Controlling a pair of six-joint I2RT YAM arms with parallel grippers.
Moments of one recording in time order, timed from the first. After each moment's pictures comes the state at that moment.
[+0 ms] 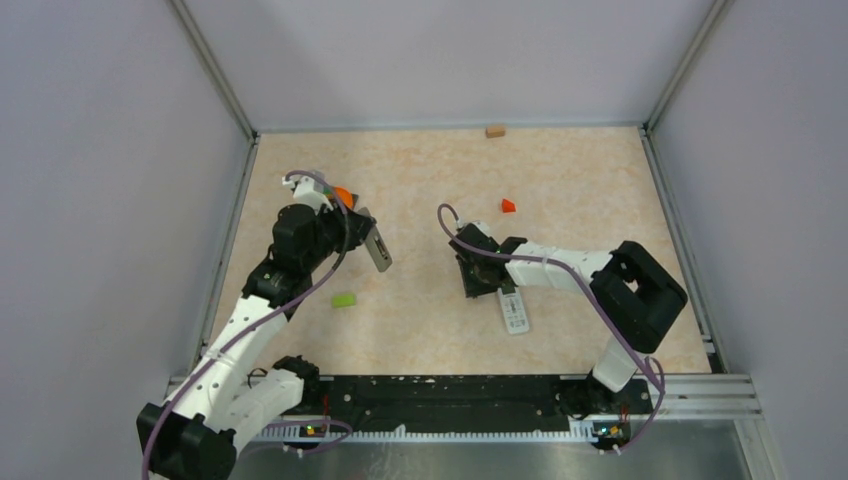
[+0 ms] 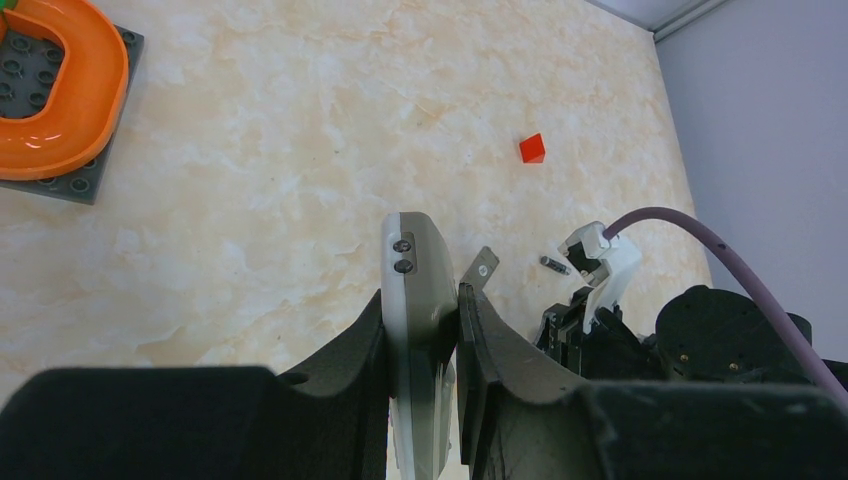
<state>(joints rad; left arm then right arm) -0.33 0.89 0.75 -0.18 0.09 -0.62 0.84 1.69 0.98 -0.44 0.17 0.57</state>
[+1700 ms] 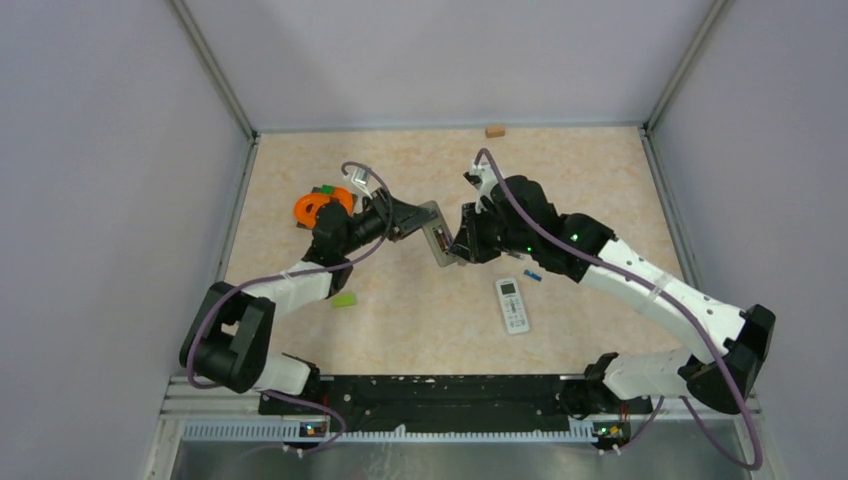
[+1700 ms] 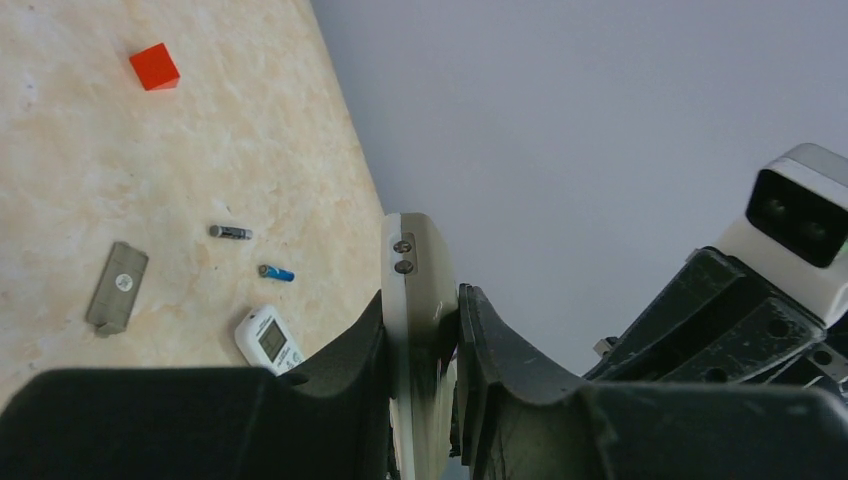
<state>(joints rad) -0.38 1.39 0.61 0.85 0.61 -1.23 0.88 1.24 1.26 -0.59 -0.06 0.45</state>
